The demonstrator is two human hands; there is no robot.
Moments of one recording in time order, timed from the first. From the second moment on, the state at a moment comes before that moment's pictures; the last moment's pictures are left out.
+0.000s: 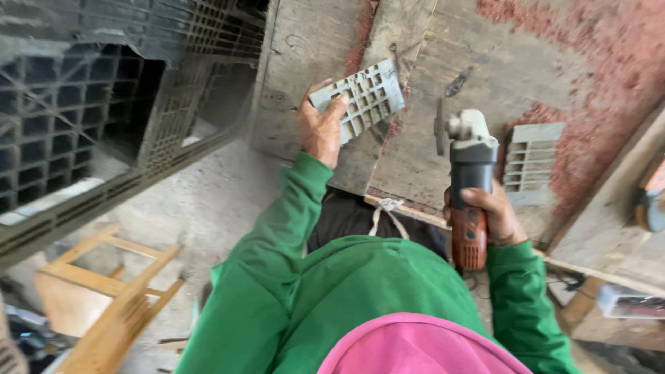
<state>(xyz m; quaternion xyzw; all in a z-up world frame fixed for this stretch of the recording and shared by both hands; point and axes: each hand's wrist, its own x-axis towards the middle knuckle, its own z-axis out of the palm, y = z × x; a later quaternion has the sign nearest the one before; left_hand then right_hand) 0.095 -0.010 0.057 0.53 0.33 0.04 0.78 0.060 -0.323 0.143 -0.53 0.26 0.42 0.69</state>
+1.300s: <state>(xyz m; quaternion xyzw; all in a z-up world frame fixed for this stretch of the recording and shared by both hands) 0.090 -0.003 0.058 0.49 0.34 0.04 0.80 0.068 -0.268 0.111 -0.87 0.14 0.33 0.34</state>
